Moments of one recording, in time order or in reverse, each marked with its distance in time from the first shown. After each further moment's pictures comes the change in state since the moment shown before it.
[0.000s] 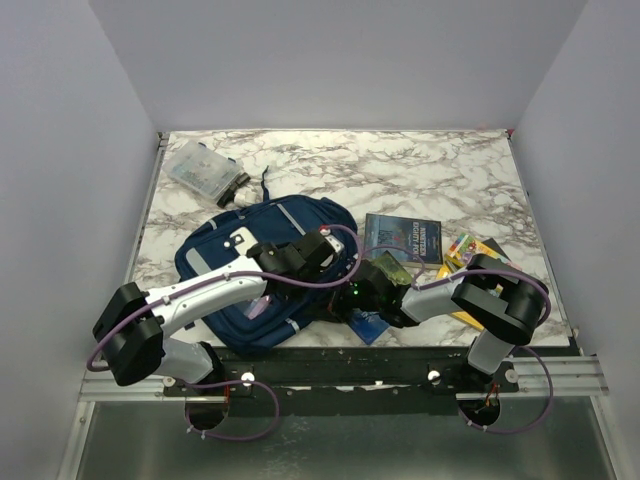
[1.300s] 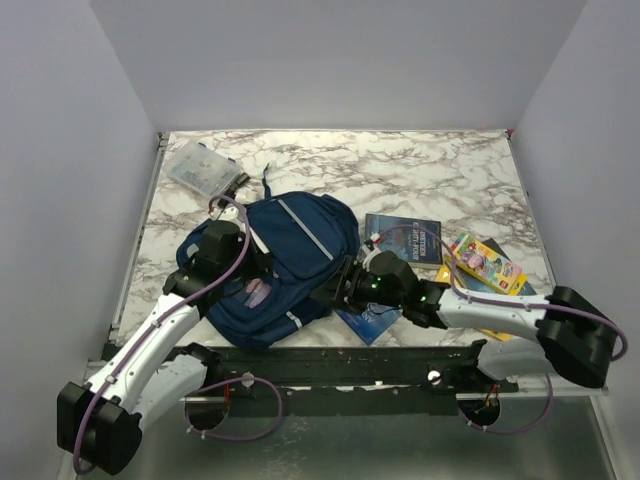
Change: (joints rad) left arm 0.531 -0.481 -0.325 0.339 0.280 -0.494; right arm -0.004 -0.354 -0.024 -0.252 0.120 -0.180
